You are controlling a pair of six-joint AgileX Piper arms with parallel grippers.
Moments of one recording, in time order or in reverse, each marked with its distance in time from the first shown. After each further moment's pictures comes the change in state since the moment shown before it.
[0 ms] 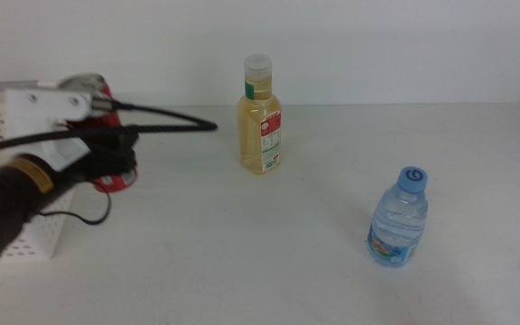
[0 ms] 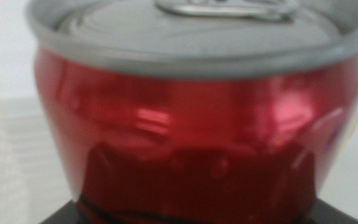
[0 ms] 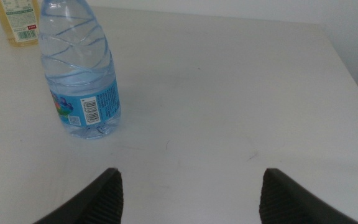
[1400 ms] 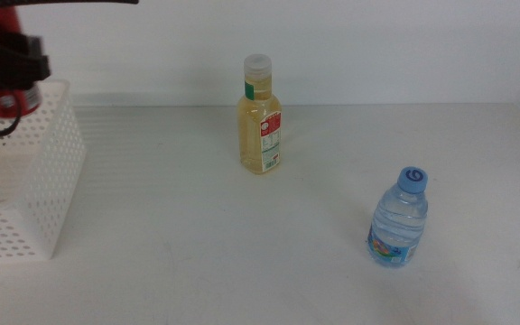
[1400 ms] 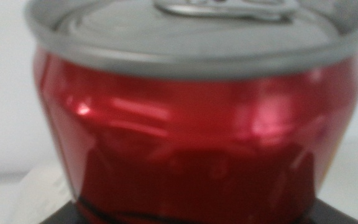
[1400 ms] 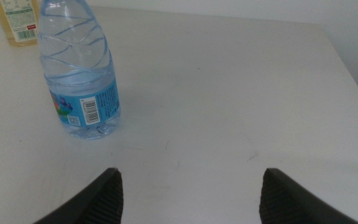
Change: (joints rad) left arm 0.139 -0.188 -0.323 0.444 0.524 -0.322; right arm 0.000 0.000 0.000 0.000 0.000 0.000
